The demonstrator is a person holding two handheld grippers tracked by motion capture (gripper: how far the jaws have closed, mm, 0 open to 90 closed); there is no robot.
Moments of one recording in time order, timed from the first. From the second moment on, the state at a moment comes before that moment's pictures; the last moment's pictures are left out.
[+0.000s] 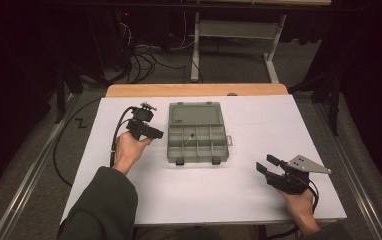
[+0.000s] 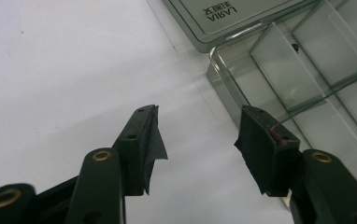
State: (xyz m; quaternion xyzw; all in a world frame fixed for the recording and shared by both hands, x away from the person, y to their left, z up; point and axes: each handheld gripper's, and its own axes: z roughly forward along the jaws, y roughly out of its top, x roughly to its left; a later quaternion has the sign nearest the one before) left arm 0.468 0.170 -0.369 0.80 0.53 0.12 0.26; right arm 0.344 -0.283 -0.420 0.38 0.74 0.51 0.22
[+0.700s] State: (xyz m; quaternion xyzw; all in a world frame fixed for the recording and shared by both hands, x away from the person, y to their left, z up) left arm 0.479 0.168 -0.372 0.79 0.53 0.12 0.27; right arm 0.367 -0.237 -0.410 0.39 0.77 0.48 0.18
